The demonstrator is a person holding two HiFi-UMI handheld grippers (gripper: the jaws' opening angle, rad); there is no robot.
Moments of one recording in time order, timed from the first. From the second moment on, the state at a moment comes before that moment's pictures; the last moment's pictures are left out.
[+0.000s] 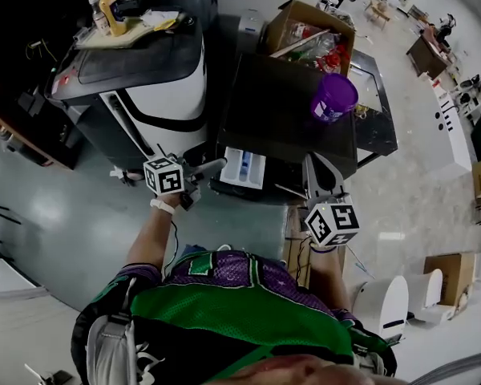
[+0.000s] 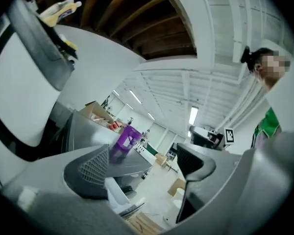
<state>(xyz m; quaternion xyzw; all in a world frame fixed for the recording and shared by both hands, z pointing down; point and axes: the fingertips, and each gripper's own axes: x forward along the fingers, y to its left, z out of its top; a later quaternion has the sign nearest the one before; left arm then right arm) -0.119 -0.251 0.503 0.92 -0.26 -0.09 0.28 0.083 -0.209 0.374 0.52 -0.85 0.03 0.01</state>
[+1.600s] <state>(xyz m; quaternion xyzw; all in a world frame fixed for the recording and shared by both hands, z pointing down) -0.093 -0.222 0.336 0.92 -0.39 -0.03 -0.01 0.080 -0.187 0.318 0.54 -0.84 -0.02 -0.03</state>
